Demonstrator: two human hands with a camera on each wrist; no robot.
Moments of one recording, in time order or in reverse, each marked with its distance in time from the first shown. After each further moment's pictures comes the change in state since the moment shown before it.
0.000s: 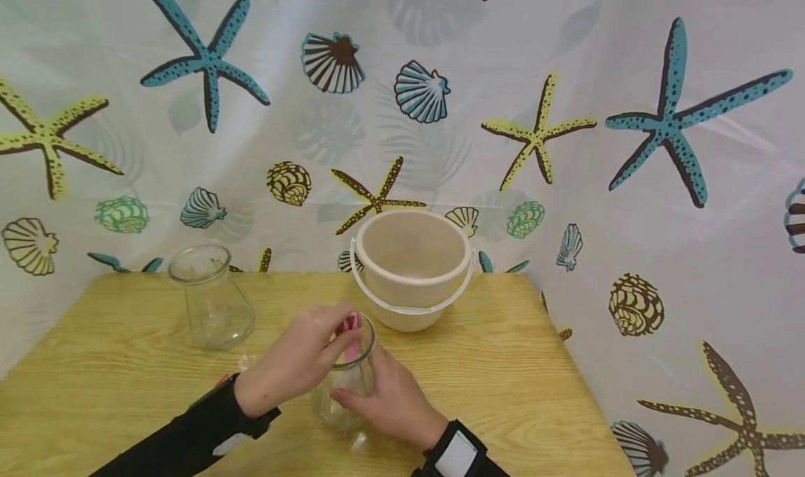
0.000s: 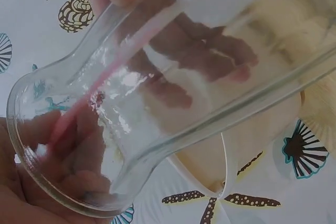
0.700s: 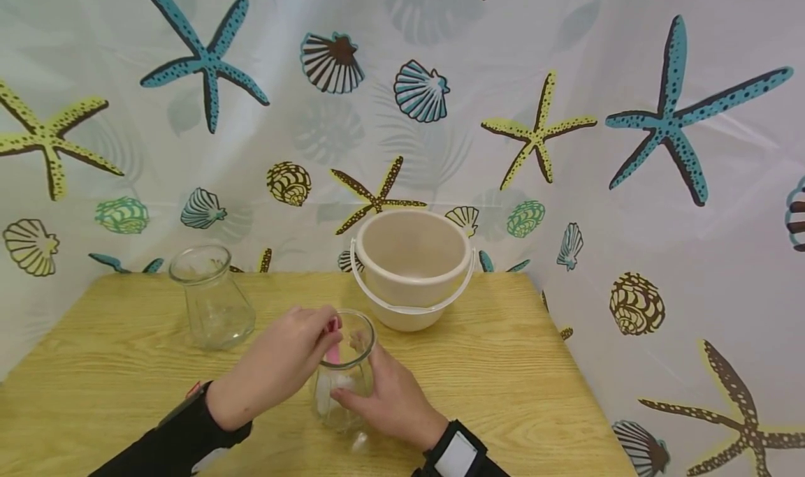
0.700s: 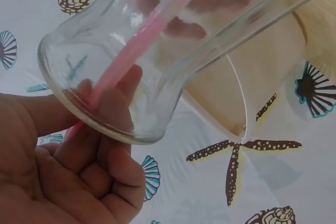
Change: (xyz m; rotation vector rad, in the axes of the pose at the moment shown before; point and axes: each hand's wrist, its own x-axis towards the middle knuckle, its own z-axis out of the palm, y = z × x) left_hand -0.012 0.005 -0.021 0.324 0.001 0.010; right_hand 0.001 0.002 0.003 -0.014 0.010 0.006
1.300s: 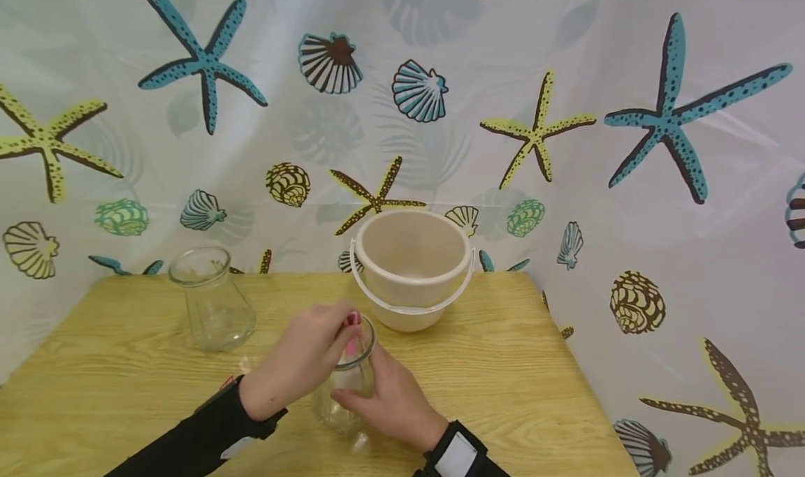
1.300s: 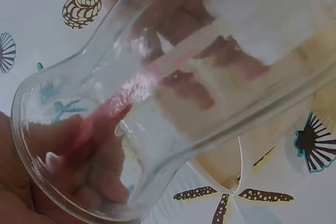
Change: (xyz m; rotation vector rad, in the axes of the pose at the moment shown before) left_hand 0.015 0.005 0.024 -0.181 0.070 -0.005; right_hand -0.003 0.002 -0.001 -0.001 0.000 0.004
